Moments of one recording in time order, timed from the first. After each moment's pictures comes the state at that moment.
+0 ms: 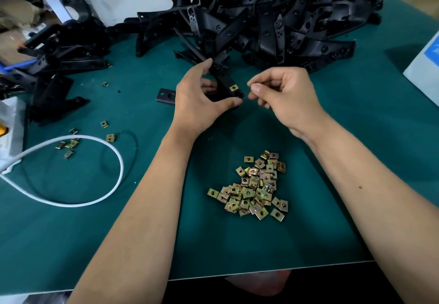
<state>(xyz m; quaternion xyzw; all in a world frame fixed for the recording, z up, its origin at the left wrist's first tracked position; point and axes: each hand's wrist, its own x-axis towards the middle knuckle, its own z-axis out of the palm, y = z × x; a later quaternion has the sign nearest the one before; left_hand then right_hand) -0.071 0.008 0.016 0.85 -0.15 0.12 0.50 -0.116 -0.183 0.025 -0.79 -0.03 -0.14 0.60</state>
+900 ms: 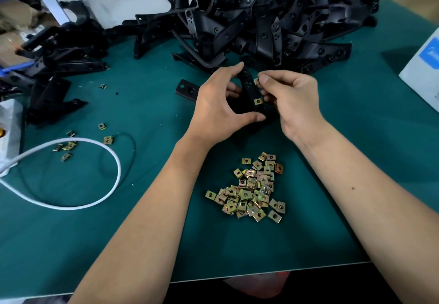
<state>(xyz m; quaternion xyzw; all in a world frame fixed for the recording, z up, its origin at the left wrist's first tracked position) -0.089 -0.017 0.018 0.82 -0.28 0.12 0.48 -0.110 -0.180 0.020 -0.64 0.11 -0.19 0.74</state>
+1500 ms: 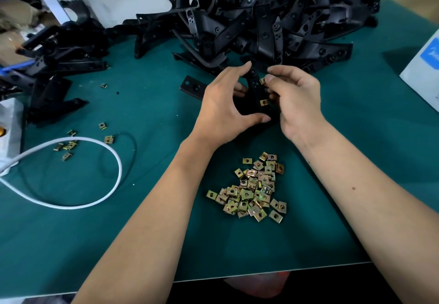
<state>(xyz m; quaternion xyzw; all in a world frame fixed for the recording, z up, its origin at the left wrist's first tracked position) -0.091 -0.023 0.017 0.82 -0.31 0.14 0.46 -0.111 -0.181 0.021 -0.61 0.14 -0.21 0.75</state>
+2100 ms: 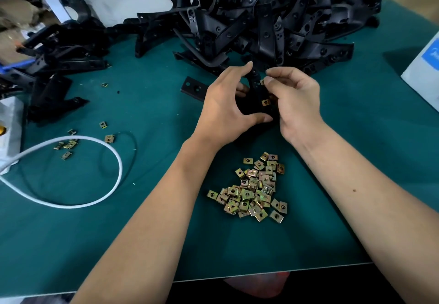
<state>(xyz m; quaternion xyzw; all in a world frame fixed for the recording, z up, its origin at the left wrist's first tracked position) -0.093 -0.025 0.018 0.83 -0.30 0.14 0.45 -0.116 -0.173 0.022 -0.62 0.13 -0.22 0.74</state>
